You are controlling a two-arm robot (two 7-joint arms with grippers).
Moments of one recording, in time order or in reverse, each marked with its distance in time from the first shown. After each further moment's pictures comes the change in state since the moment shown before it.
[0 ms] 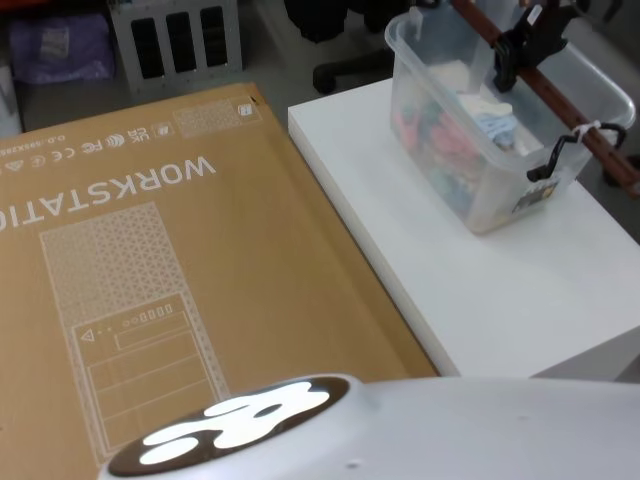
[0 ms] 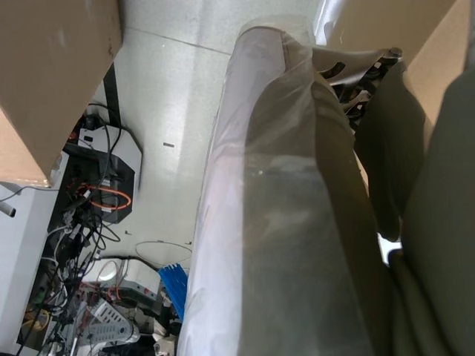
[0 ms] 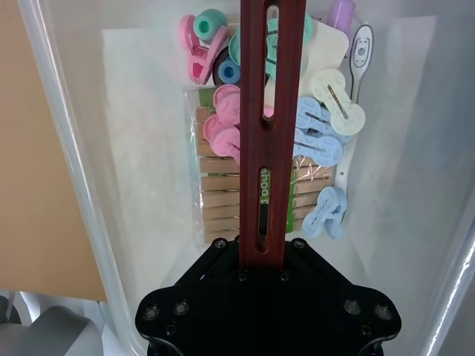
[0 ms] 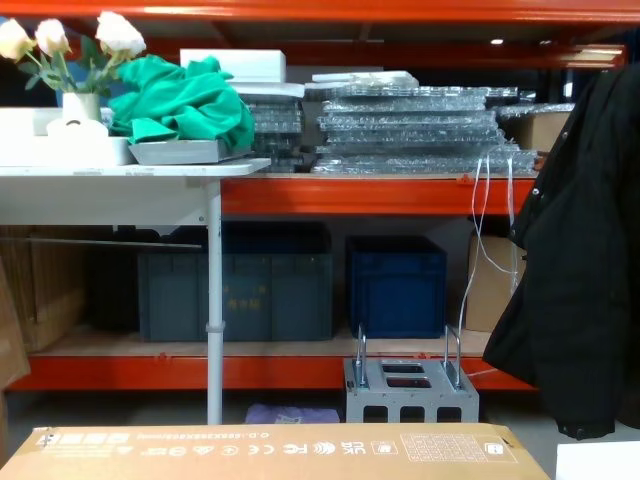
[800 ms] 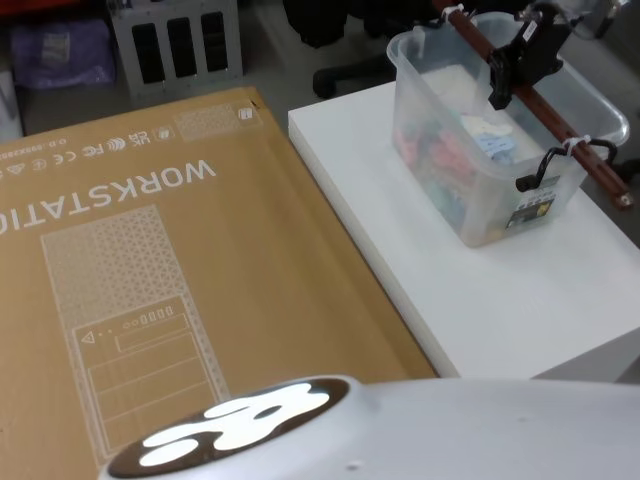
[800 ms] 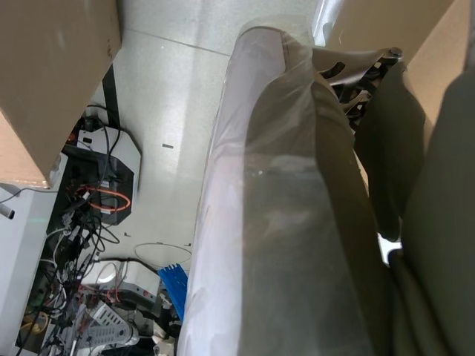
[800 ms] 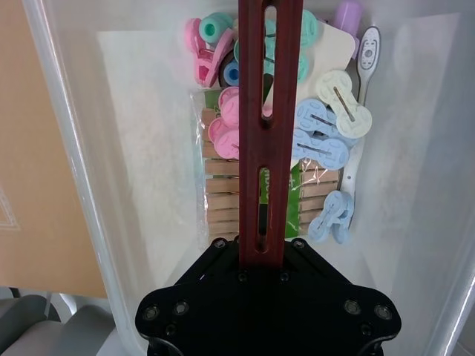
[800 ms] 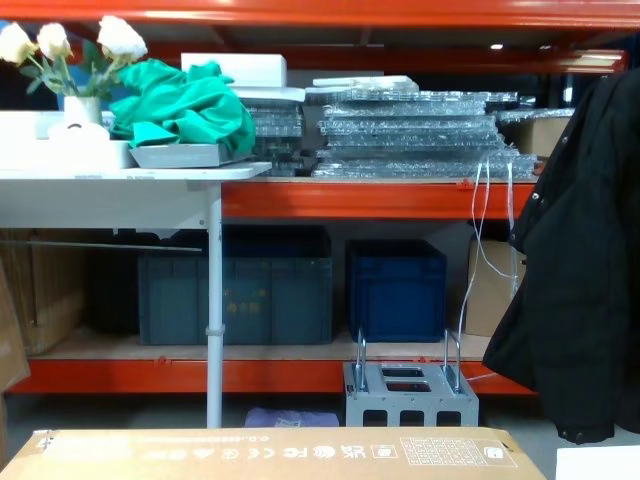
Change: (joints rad) left arm 0.000 0.000 0.000 0.000 0.000 0.000 0.000; right arm -0.021 -0.054 0.026 0.118 0.026 0.018 0.019
